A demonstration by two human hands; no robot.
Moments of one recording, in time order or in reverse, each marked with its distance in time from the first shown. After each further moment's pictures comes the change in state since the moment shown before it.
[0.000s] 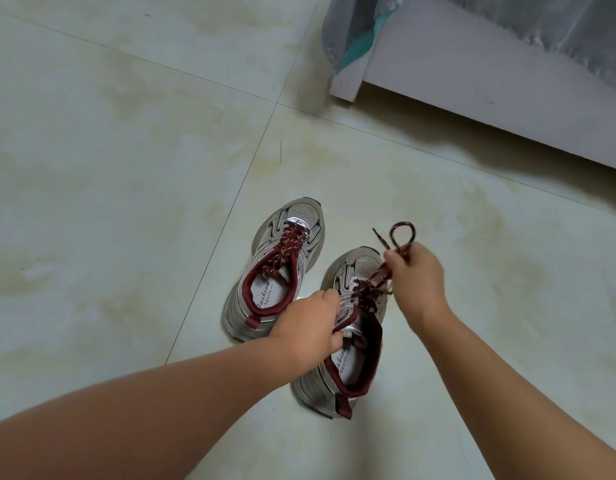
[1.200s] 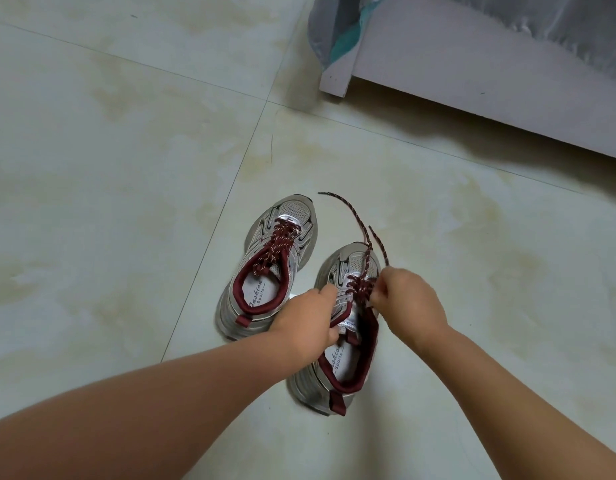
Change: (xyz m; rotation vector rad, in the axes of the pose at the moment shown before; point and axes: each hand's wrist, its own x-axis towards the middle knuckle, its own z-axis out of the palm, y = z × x) left_hand 0.007 0.009 0.002 0.020 -0.039 -0.043; right_hand -0.017 0.016 -0.013 -0.776 -0.282 -0.165
